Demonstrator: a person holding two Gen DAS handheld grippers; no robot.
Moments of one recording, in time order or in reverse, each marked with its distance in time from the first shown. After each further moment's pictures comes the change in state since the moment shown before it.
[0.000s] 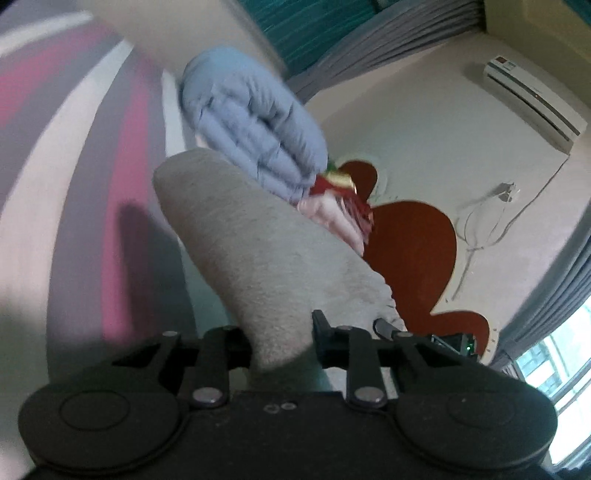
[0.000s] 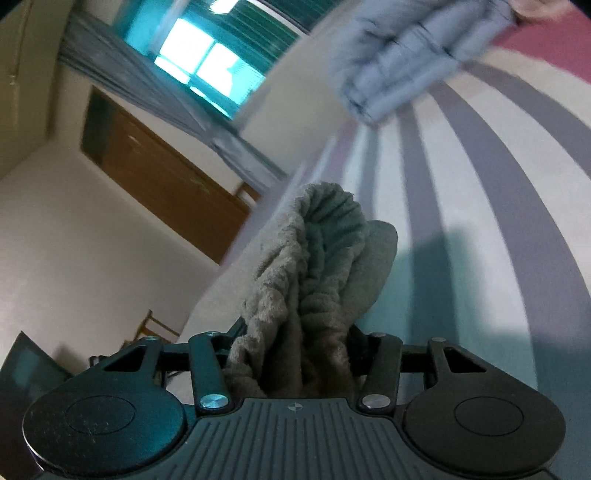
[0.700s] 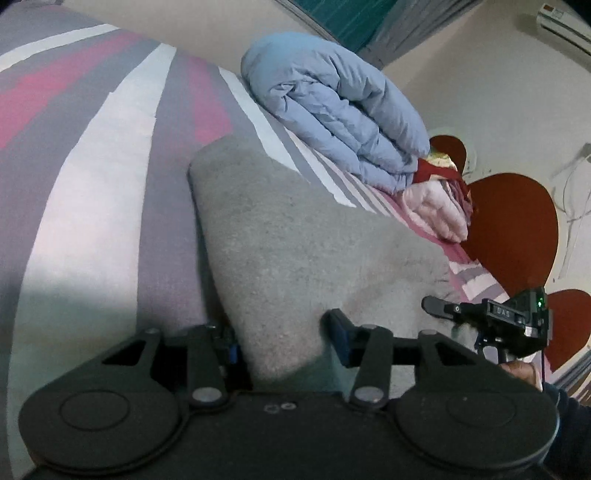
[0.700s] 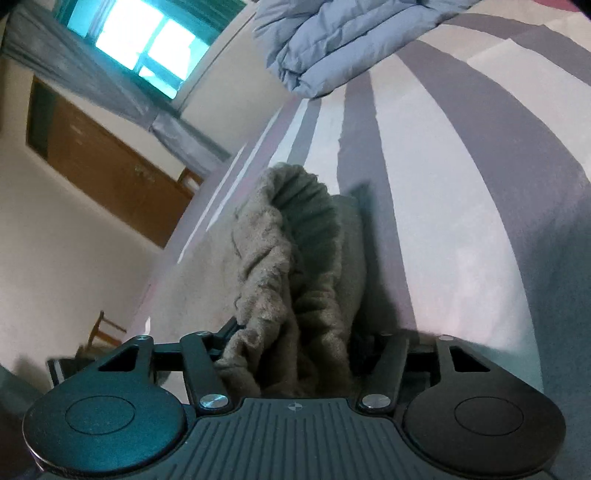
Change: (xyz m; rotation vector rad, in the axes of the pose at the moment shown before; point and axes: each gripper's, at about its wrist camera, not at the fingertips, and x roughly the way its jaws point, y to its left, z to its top) left arm 0.074 0.098 0.029 0.112 0.052 0.279; right arm 0.155 -0.108 0.065 0.062 0.091 -0.147
